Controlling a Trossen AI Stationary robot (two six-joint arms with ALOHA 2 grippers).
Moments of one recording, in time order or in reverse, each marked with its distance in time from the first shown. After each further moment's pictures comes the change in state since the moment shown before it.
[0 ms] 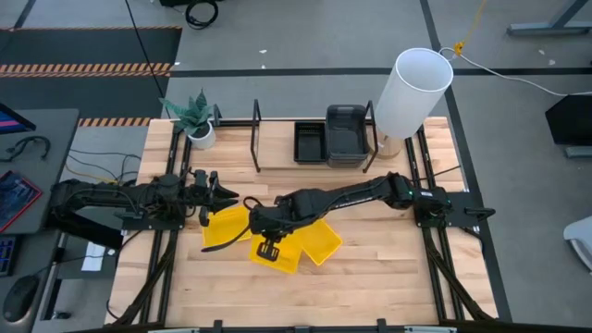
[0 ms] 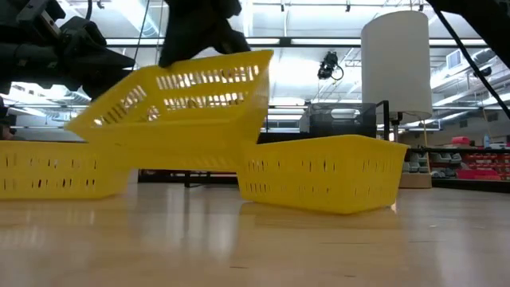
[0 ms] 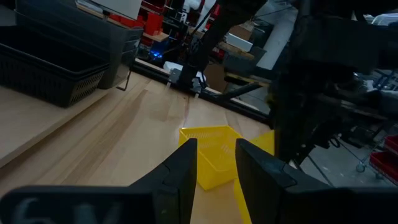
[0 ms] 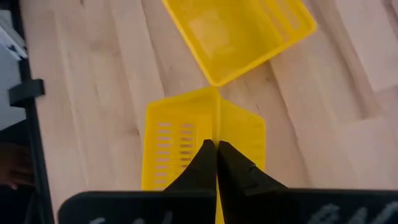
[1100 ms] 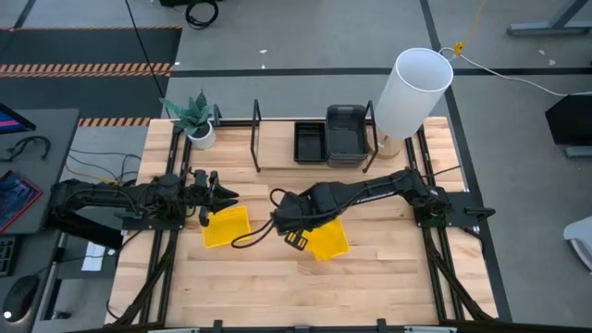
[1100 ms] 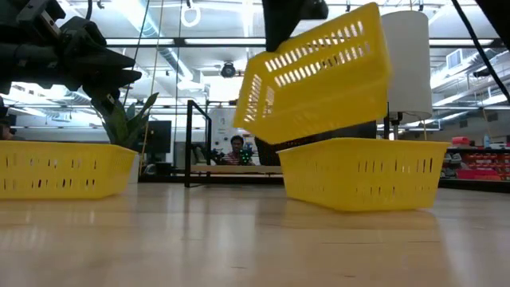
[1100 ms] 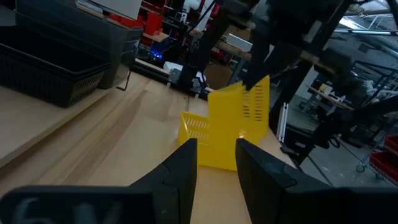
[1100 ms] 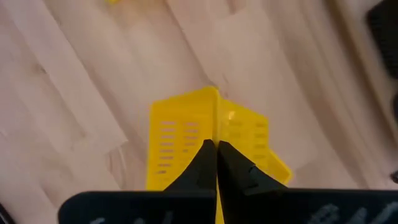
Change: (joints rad) left arm 0.000 0.000 0.000 0.000 0.000 0.001; right arm 0.040 -0.146 -0.013 -0.476 0.163 0.235
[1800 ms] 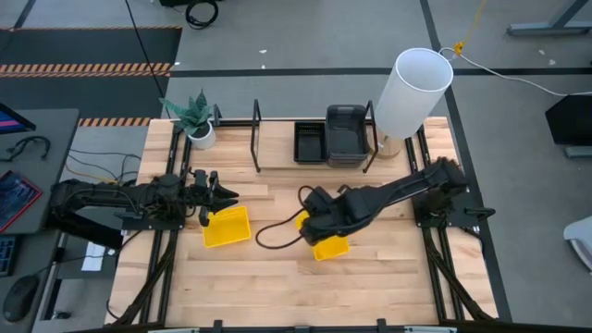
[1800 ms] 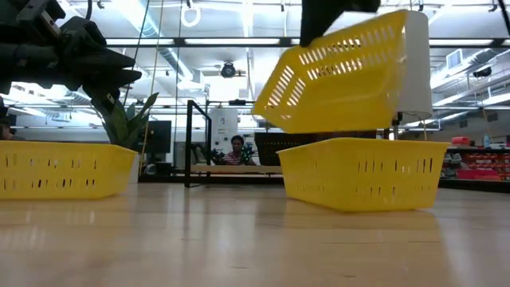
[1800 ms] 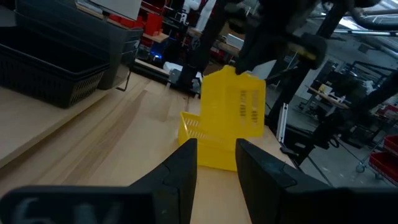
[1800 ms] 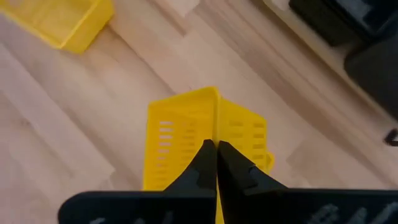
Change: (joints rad) left arm 0.000 0.000 0.000 0.002 0.000 -0.001; right arm 0.085 -0.309 -0.498 0.242 0.221 0.317
